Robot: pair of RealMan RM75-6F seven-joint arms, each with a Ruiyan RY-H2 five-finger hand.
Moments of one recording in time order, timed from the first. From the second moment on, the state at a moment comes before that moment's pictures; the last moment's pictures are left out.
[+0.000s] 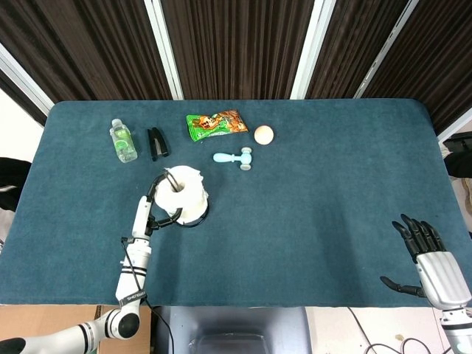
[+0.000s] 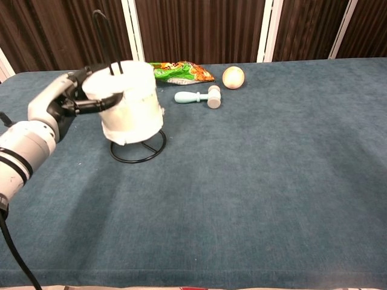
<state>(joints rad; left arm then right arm) -0.53 -1.85 -0.37 -1.34 1.22 1.20 -0.52 0.04 -1.03 -0.02 -1.67 -1.66 1.53 0.06</state>
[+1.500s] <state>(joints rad) -0.40 -1.56 -0.35 -1.40 1.34 1.40 -0.43 0.03 -1.02 -0.04 -1.67 -1.71 1.55 0.06</state>
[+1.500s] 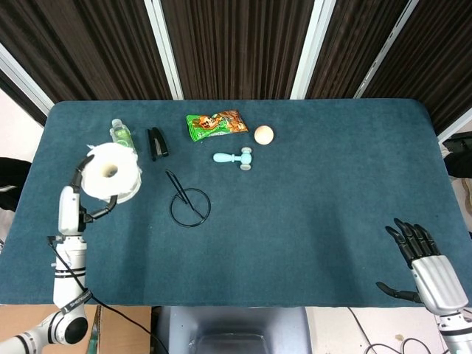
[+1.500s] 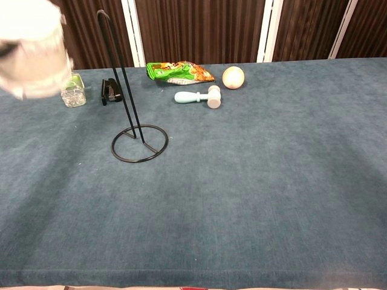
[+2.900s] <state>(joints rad) -0.33 -1.58 -0.20 -1.16 1.45 1.50 -0.50 0.02 -1.02 -0.05 -1.67 -1.71 1.57 0.05</state>
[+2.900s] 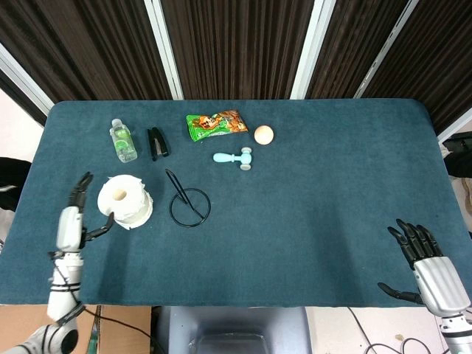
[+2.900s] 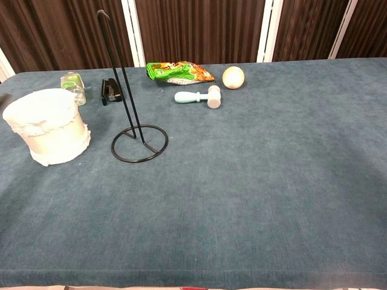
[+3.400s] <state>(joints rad) -0.15 -1.30 0.05 -1.35 1.69 1.64 -0.19 0.04 -1.06 -0.03 -1.70 -1.67 1.50 -0.06</state>
